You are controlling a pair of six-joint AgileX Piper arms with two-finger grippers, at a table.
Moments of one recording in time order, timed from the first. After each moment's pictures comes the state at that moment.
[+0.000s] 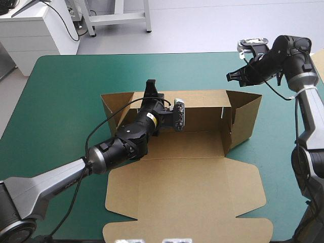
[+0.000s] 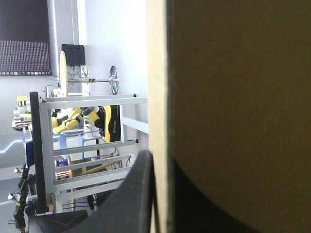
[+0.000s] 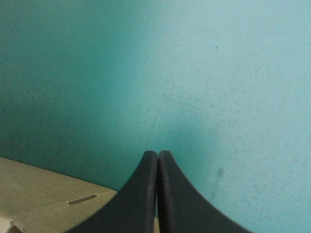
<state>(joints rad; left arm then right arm) -0.88 1.60 -1.20 1.25 0.53 -0.05 0.03 1.88 -1.97 0.23 1.25 -0.21</state>
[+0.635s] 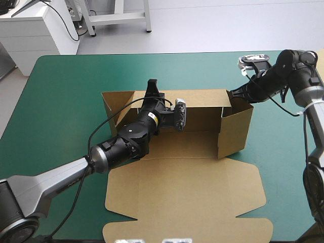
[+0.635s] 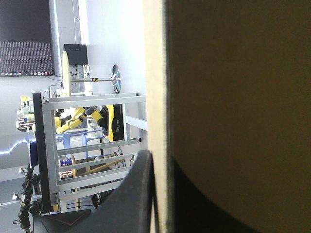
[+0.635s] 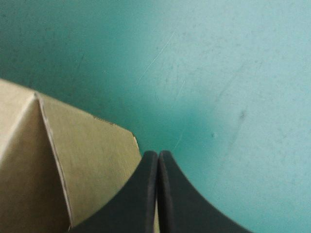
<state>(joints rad) -0.88 1.62 -1.20 1.27 0.53 -0.05 0.03 1.72 -1.69 0.26 1.24 -0.26</state>
